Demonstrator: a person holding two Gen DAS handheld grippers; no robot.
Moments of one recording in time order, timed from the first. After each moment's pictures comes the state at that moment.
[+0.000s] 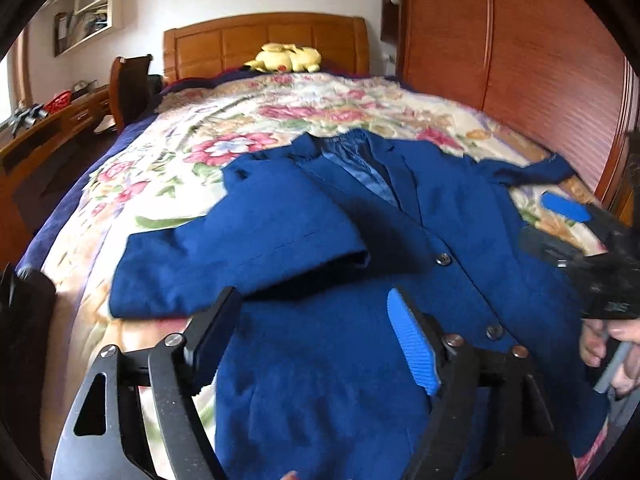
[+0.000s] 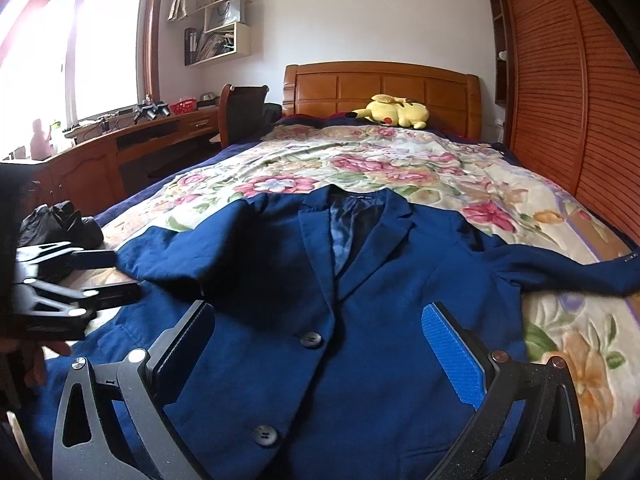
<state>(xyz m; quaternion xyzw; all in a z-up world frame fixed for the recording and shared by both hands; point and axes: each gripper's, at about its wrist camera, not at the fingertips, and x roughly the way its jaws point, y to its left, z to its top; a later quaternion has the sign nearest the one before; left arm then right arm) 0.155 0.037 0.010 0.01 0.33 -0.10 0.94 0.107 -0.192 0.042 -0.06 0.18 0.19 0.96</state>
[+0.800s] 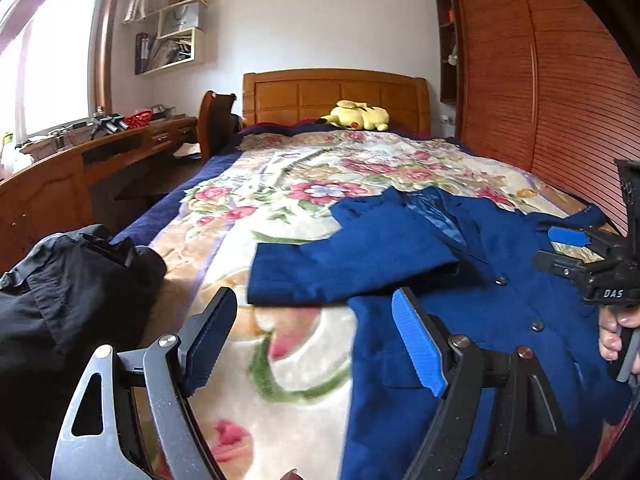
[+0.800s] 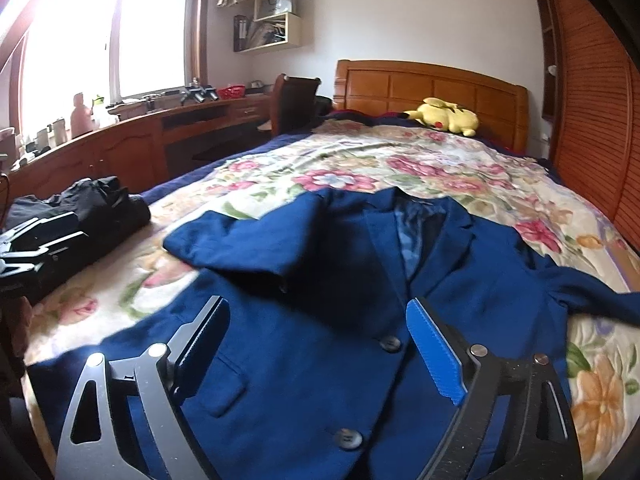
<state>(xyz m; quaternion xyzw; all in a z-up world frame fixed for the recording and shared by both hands) 0.085 0.133 0.021 0.00 0.23 0.01 0.97 0.098 -0.163 0.053 -0.10 0.18 0.27 0.94</state>
